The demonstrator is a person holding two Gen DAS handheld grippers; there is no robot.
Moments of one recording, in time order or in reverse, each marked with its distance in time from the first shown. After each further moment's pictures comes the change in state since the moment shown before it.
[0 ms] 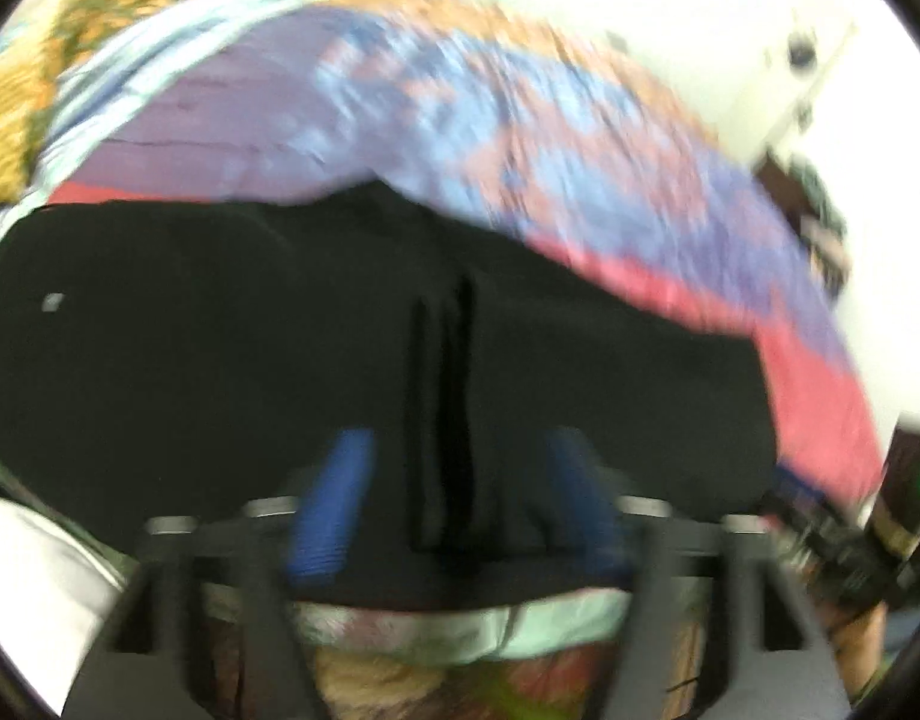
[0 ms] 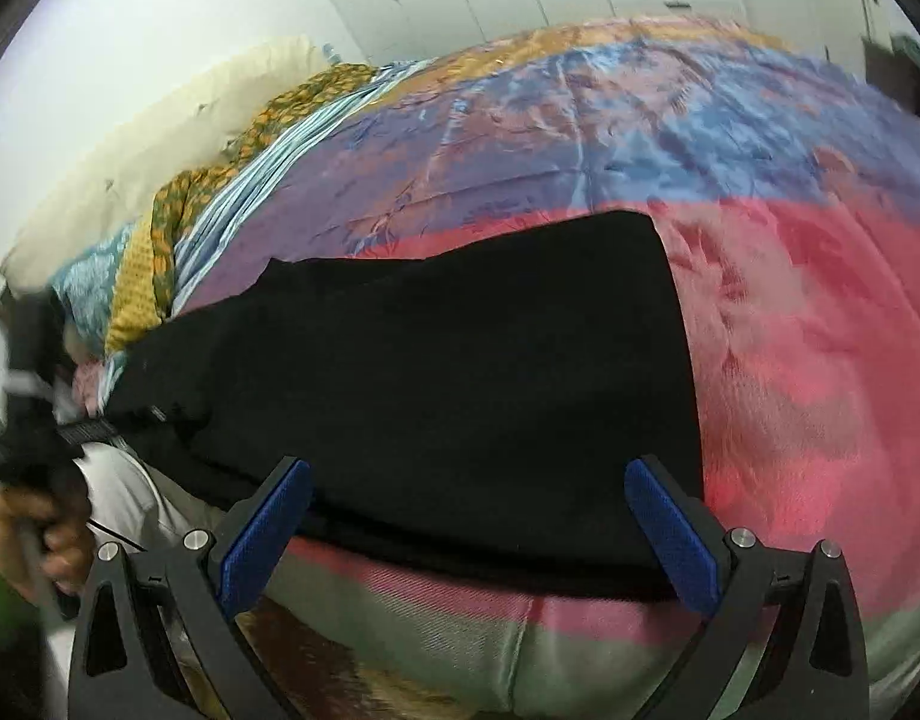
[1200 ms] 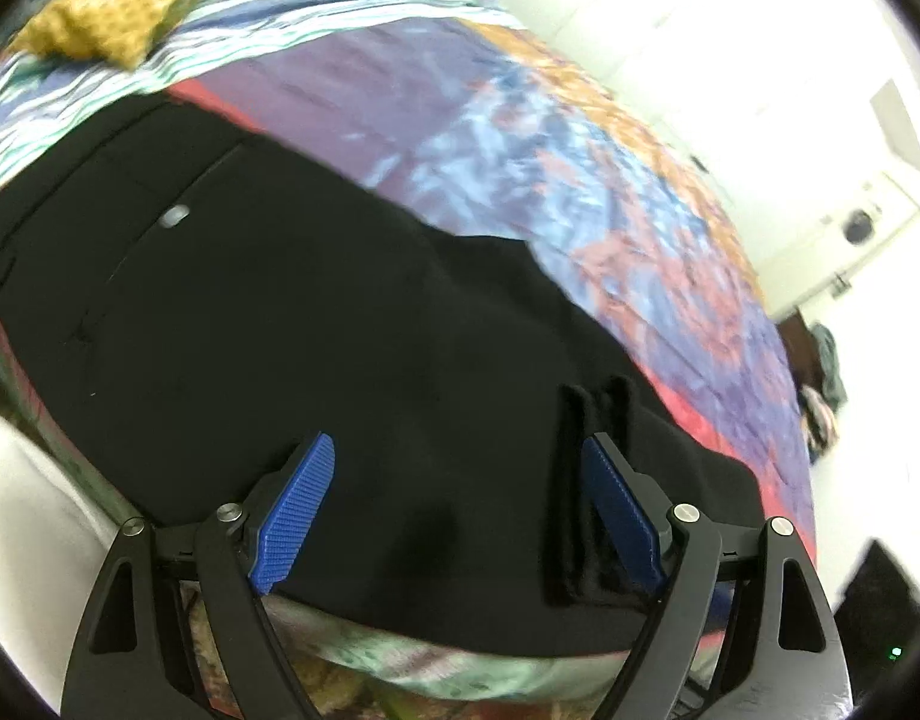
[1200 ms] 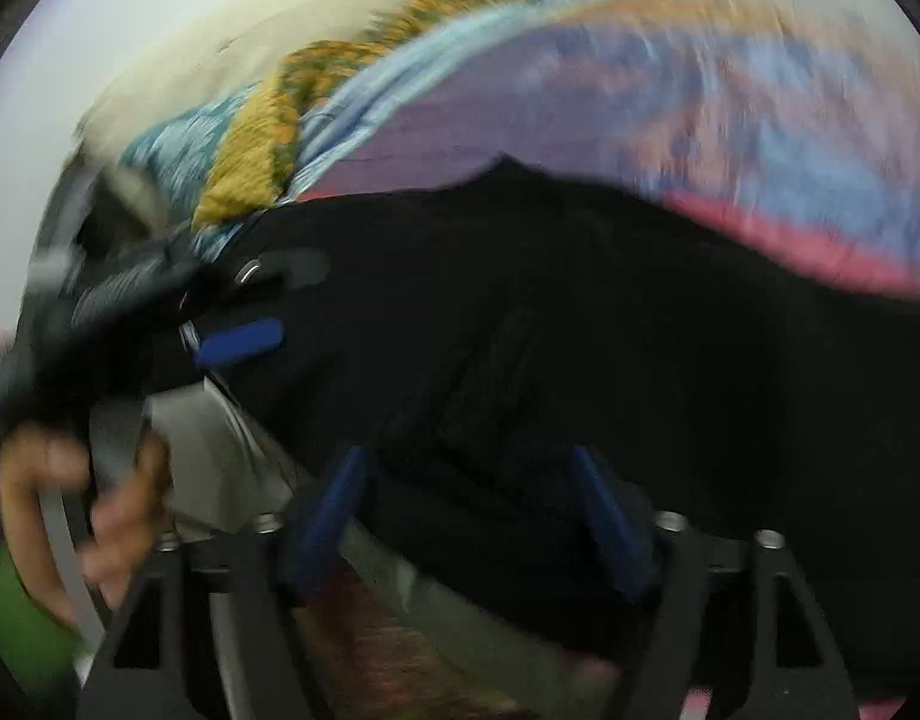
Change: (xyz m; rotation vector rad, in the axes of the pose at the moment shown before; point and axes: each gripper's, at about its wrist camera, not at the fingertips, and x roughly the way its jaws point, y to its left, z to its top) left arm -0.012 0.067 -0.004 -0.300 -0.081 -0.044; right arm 0.061 0.144 -0.001 -0.326 0.115 0.180
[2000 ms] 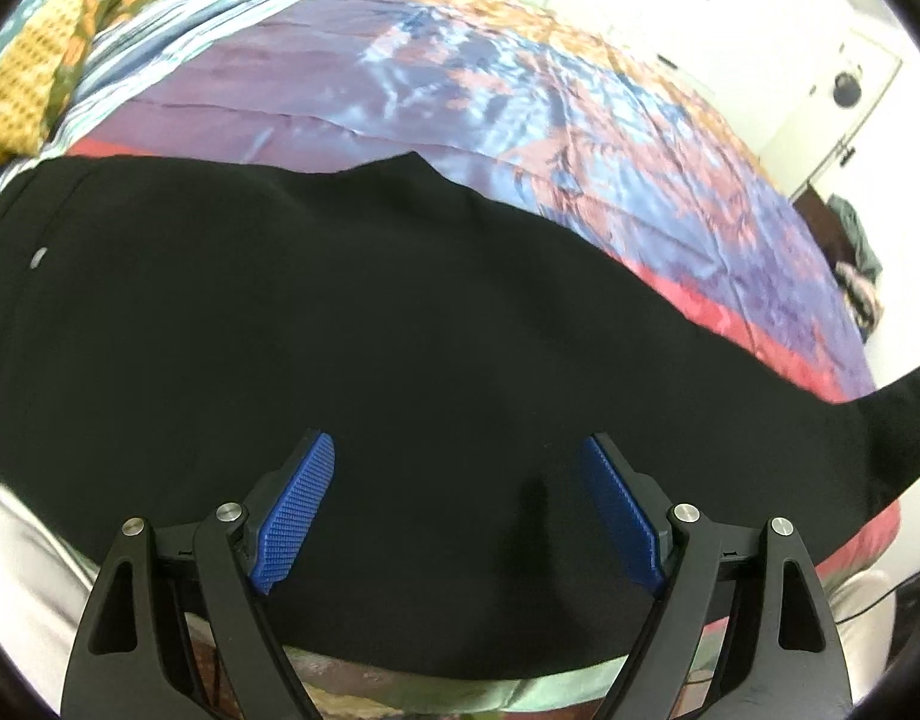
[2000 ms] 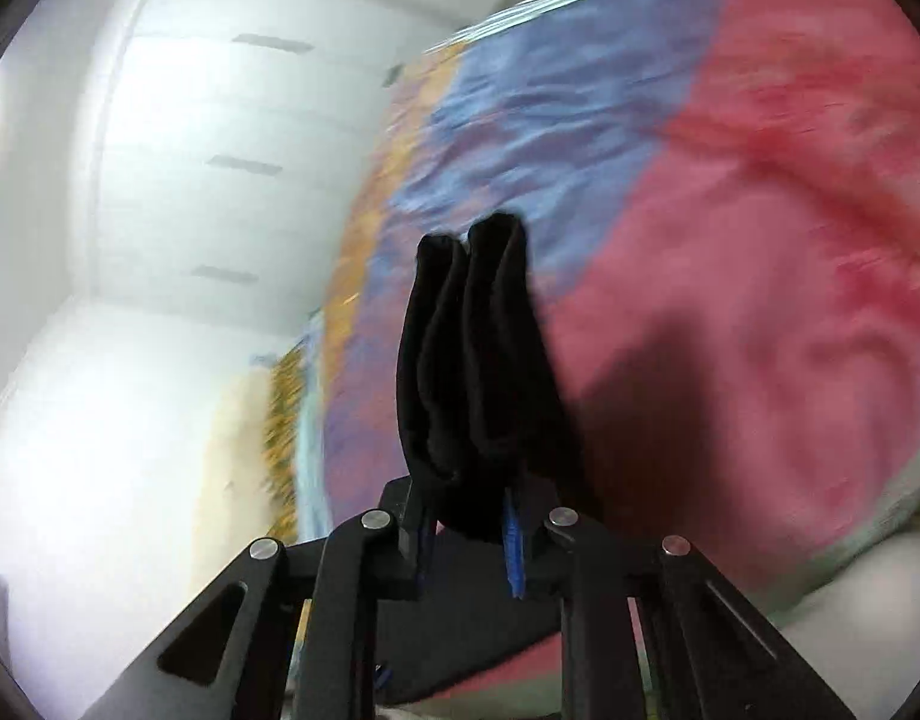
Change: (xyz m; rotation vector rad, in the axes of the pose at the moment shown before) left arm 0.050 -0.060 -0.023 0.229 0.083 0.120; right arm -0.284 -0.361 -0.101 1.116 -0.494 0.117
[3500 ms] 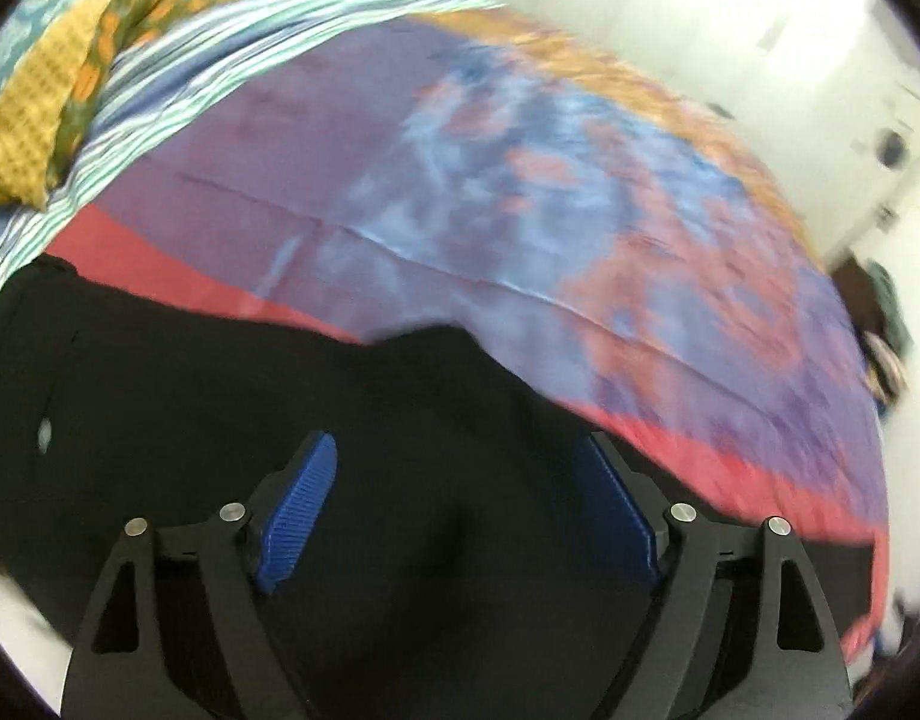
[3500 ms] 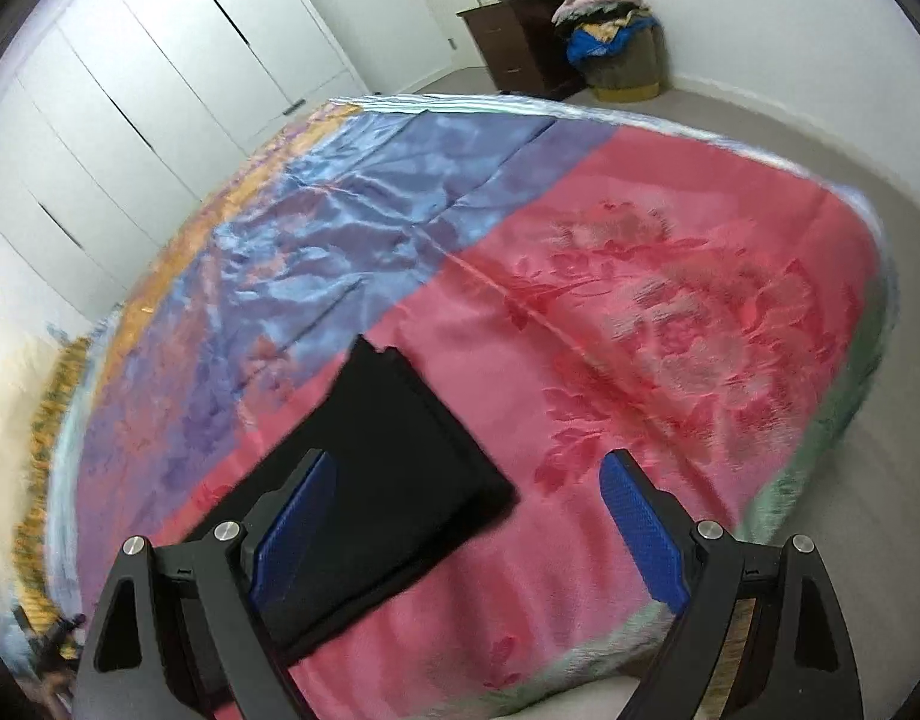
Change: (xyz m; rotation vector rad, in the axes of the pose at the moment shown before) left arm 0.007 0.004 0.071 -0.062 -0.055 0.046; right arm -0.040 -0.065 0.032 -0.229 -0.217 -0.536
